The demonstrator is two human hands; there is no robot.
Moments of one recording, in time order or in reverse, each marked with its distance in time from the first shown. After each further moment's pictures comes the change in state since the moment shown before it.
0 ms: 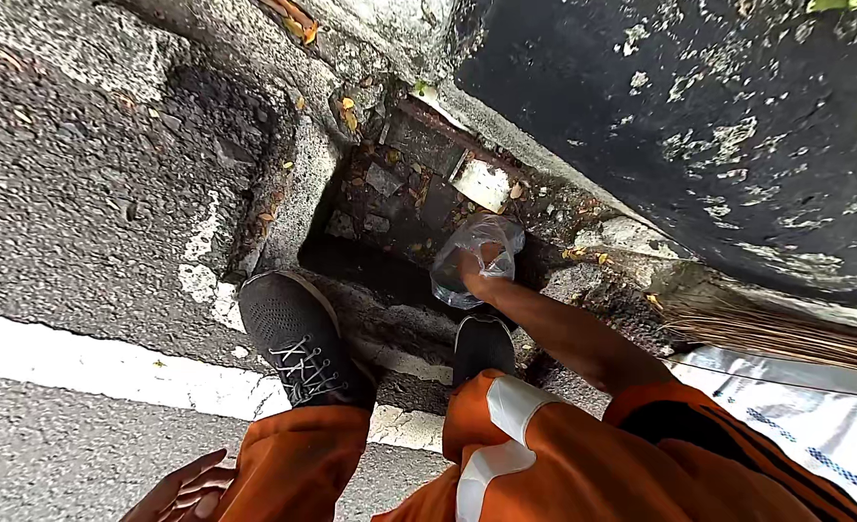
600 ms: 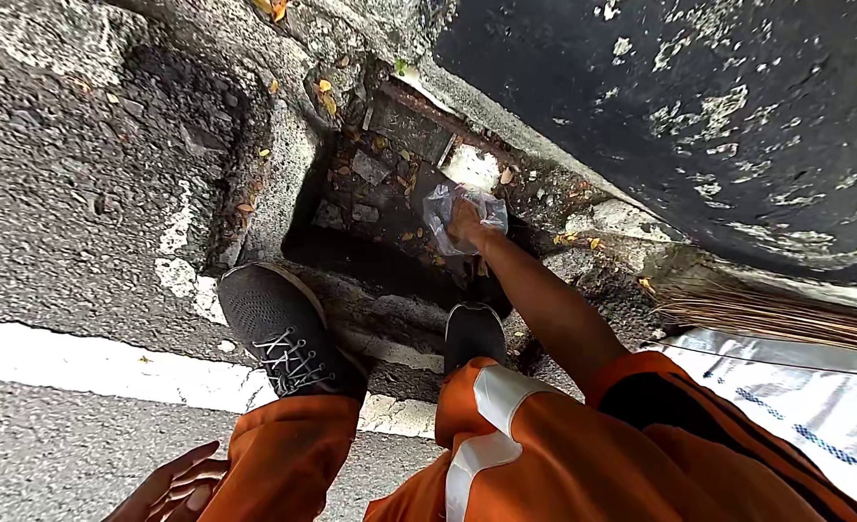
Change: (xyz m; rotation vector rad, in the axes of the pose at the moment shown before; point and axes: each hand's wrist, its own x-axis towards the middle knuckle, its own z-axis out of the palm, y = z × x) left_hand 0.000 0.013 0.003 0.066 -0.002 0.009; right_hand 0.111 0.019 0.008 0.026 -0.286 0.154
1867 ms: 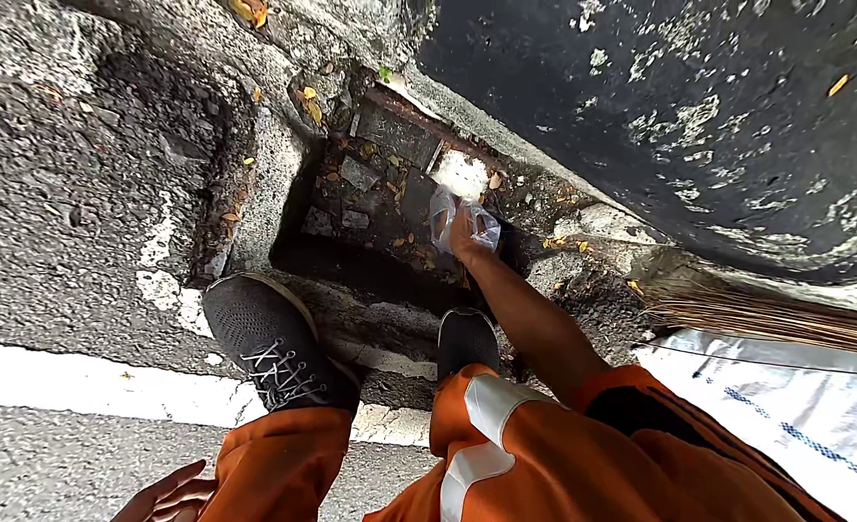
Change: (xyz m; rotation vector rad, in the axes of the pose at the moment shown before) left_hand 0.000 -0.001 -0.001 0.010 -0.004 0.019; right_hand -0.008 0.001 0.022 0.135 0.339 0.078
